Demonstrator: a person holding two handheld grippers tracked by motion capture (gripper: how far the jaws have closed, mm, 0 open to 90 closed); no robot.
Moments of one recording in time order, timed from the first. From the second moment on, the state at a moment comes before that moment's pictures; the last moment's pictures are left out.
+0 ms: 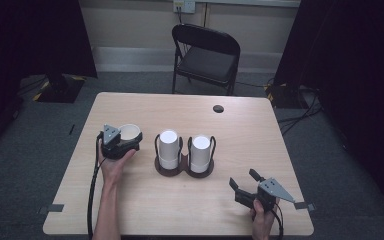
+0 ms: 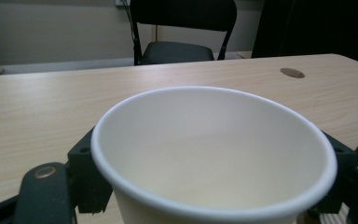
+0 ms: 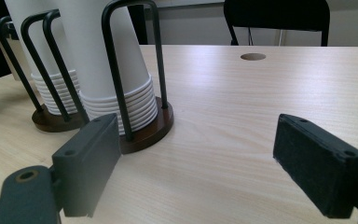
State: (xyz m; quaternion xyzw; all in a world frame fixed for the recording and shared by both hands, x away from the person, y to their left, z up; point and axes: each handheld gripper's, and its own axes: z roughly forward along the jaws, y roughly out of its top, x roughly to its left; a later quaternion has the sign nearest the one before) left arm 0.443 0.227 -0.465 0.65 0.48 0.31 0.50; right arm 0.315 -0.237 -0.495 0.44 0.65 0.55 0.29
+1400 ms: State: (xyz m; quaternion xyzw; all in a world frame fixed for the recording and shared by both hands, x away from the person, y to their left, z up) left arm 0.414 0.231 -0.481 0.66 0.51 0.31 0.45; right arm 0.316 -0.238 -0.495 0.44 0.65 0.55 0.28
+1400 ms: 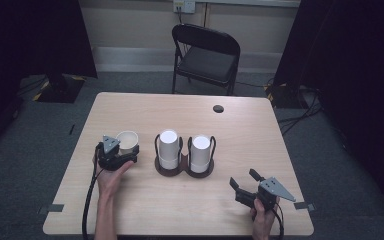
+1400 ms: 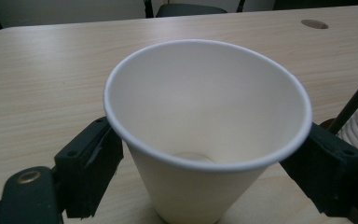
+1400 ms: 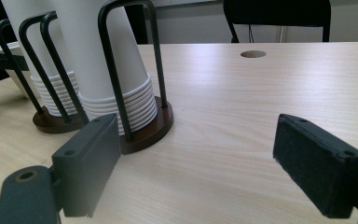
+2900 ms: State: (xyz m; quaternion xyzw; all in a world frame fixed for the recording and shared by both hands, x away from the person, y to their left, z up) left arm 0.294 0.180 -0.495 0.66 0.46 0.32 0.50; right arm 0.316 -0.238 -0.495 0.45 0.65 0.55 0.28
